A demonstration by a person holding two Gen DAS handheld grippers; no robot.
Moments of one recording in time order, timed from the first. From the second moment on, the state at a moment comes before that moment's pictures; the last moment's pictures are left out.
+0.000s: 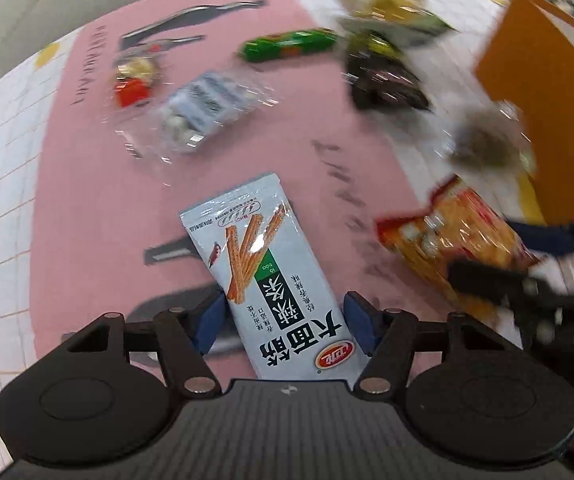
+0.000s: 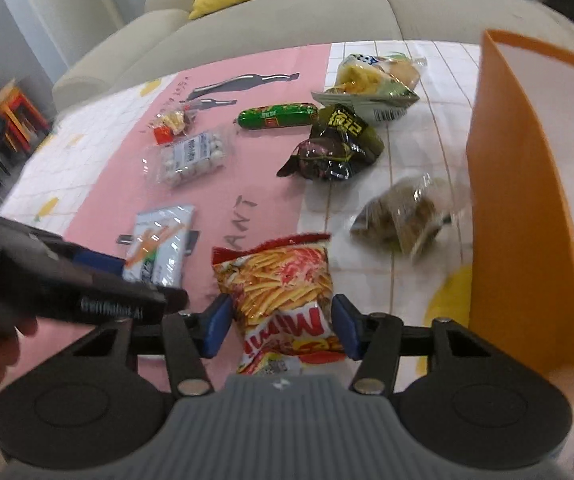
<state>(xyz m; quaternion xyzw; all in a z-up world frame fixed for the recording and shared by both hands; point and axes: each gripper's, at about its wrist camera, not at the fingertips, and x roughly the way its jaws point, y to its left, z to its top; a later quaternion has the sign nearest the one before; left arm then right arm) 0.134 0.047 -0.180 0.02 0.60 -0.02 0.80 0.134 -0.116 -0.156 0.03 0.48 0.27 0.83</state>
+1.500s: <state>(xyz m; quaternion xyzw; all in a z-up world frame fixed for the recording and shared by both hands) 0.106 0.035 -0.106 -0.12 0.47 0.05 0.87 0.107 -0.140 -0.089 0.02 0.38 0.24 0.90</state>
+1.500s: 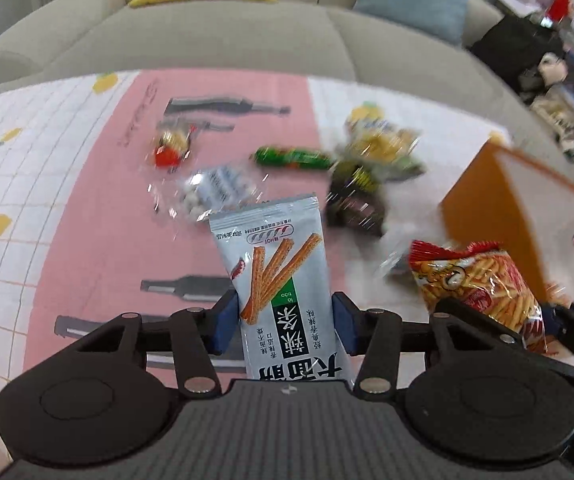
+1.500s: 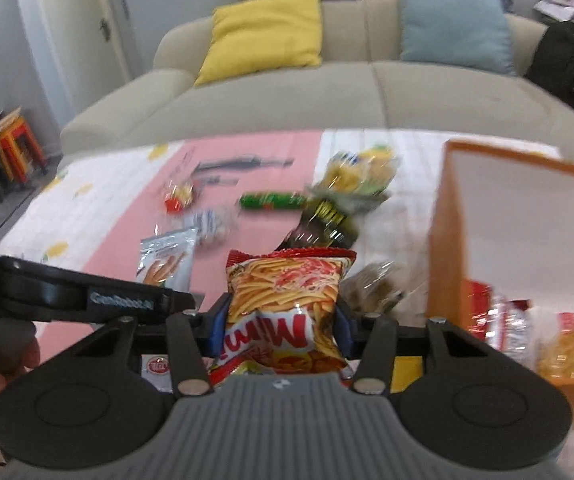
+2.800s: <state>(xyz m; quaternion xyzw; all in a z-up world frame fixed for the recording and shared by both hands) 0.249 -0.193 -0.084 0.06 0.53 -0.14 0.84 0.201 -0.330 -0.092 0.02 0.42 0.07 0.91</state>
